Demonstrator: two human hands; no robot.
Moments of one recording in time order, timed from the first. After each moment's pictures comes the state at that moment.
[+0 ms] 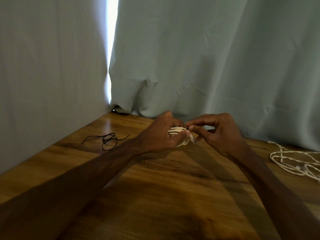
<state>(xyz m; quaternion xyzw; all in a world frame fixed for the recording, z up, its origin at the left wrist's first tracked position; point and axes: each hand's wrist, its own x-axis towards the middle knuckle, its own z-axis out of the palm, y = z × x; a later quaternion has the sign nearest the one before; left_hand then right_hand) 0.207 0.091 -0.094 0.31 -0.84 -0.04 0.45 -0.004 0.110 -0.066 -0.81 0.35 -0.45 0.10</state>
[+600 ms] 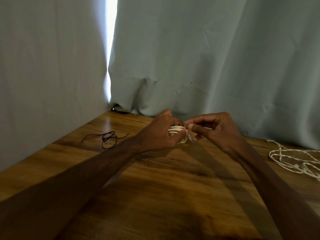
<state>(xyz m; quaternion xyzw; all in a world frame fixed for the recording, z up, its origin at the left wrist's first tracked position) 0.206 0.092 -0.093 0.32 -0.85 -0.03 0.43 -0.003 0.112 -0.065 -0.78 0.35 -0.47 0.22</state>
